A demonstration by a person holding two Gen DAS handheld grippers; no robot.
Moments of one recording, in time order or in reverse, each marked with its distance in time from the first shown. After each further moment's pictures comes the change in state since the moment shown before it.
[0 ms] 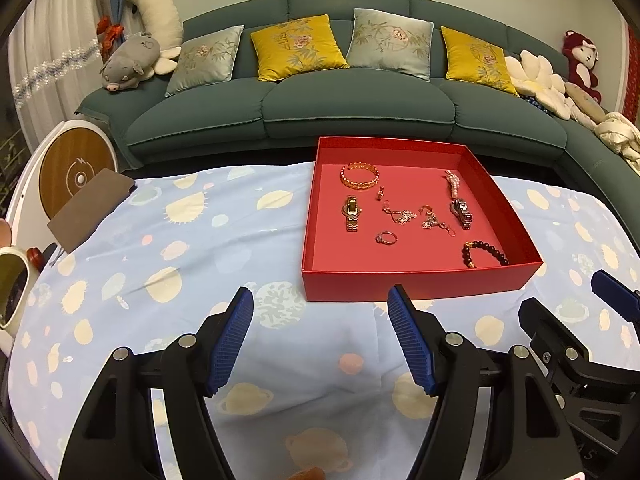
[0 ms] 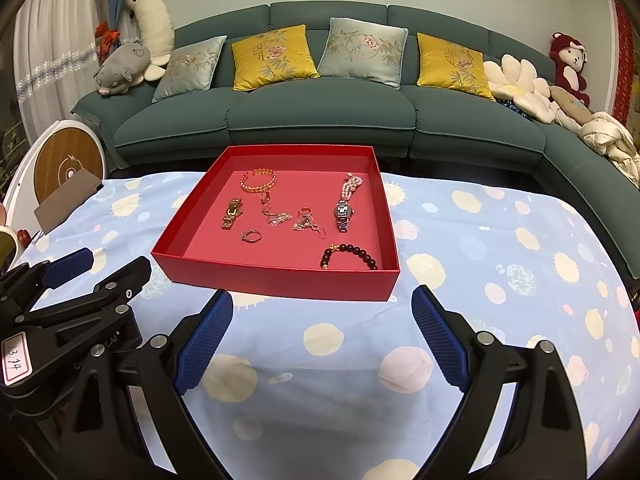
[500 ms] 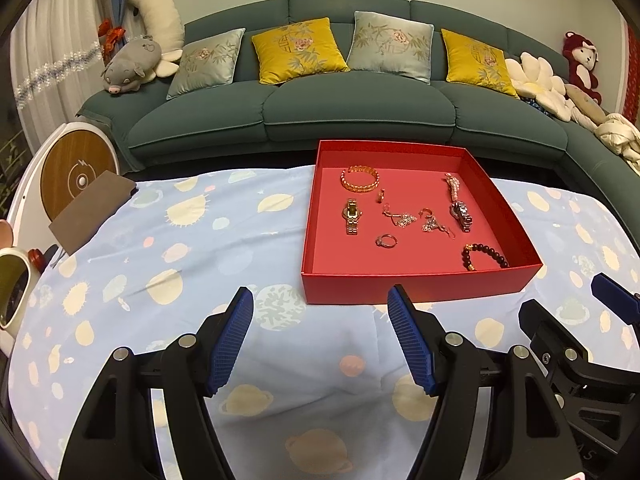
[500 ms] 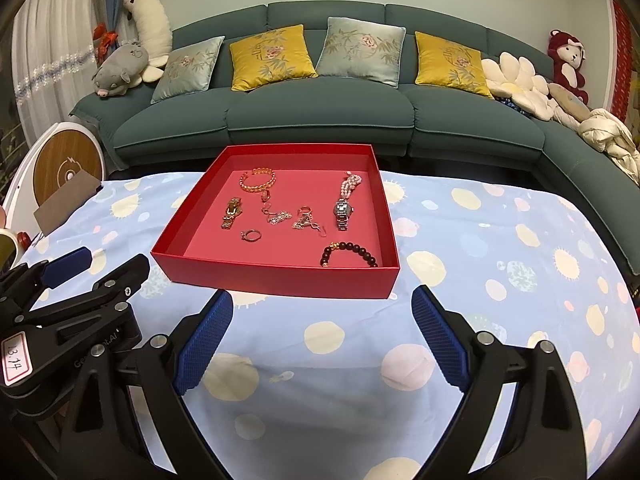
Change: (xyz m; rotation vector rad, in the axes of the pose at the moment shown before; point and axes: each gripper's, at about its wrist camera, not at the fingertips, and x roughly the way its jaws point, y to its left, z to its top) left arm -0.001 -0.001 0.000 -0.001 -0.011 0.003; right arm 0.000 0.000 -0.001 0.008 0.000 -0.004
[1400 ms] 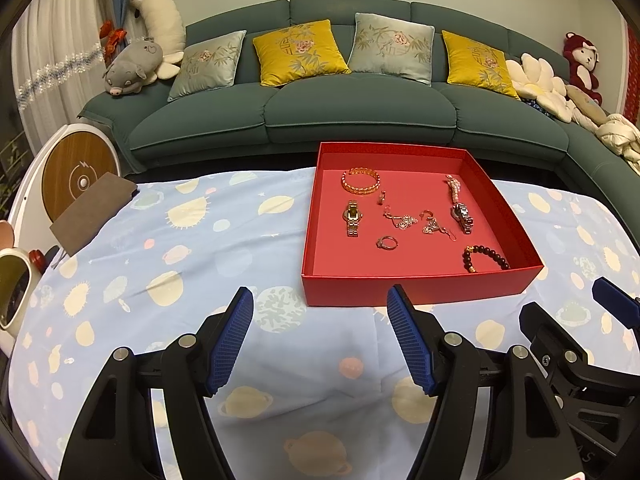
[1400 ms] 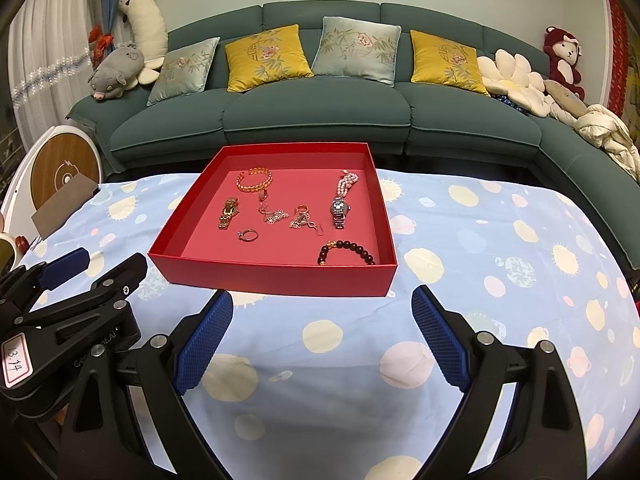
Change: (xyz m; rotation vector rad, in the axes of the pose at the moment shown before) left arm 0.001 -0.001 0.001 -0.002 -0.007 0.007; right arm 0.000 -0.003 -0.003 0.016 -0.001 -0.004
